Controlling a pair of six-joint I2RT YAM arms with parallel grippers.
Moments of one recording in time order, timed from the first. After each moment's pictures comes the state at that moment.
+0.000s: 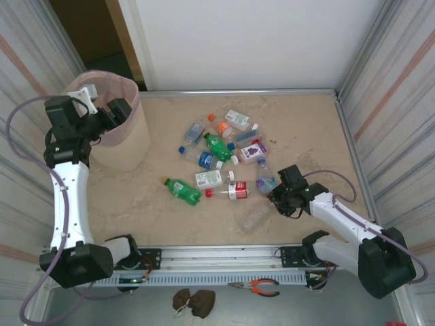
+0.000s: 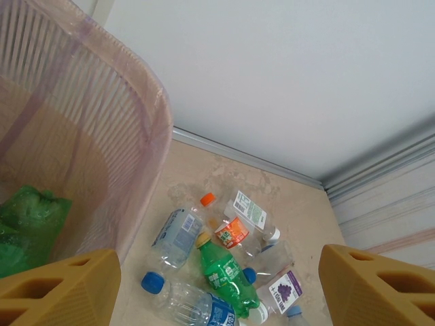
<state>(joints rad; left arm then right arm) 0.23 1.15 1.31 -0.55 0.61 -0.43 0.44 1.02 0.49 -0.60 -0.11 1.32</state>
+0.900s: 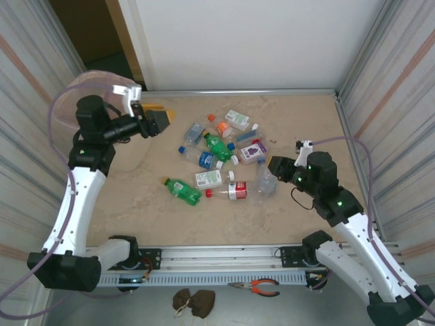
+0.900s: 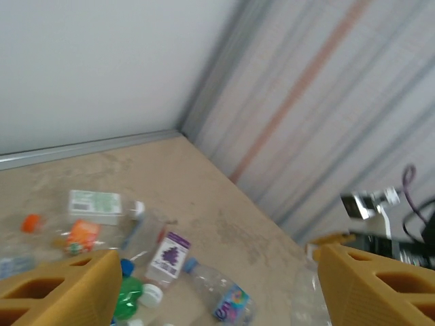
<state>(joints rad) -0.14 1.11 1.23 -0.26 0.87 -0.33 0.44 0.68 0.76 -0.44 -0.15 0.62</state>
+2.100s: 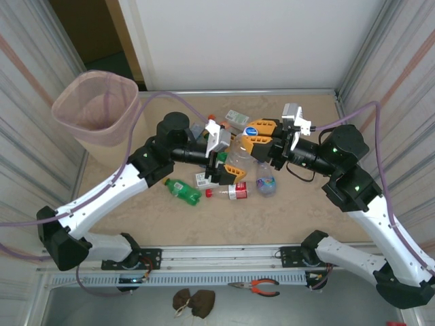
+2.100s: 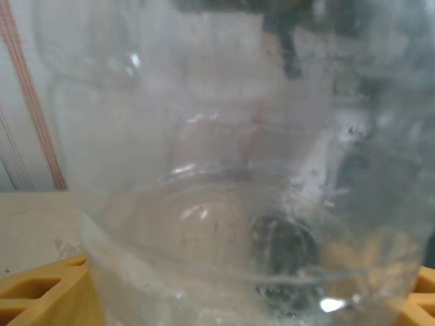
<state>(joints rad) -0.81 1.29 1.26 -0.14 0.86 0.12 0.69 0.88 1.25 -0.20 -0.50 0.15</state>
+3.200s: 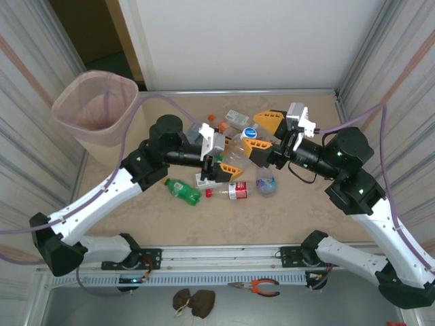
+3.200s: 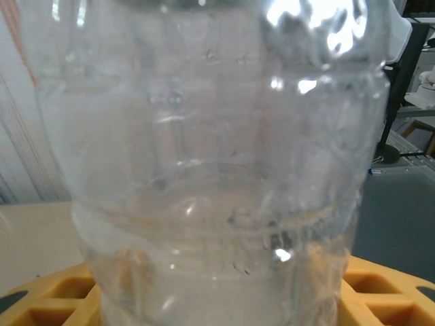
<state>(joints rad) -0.81 1.23 1.23 -0.16 0.82 0.18 0.72 0.86 1.26 -0.21 -0.38 0.12</state>
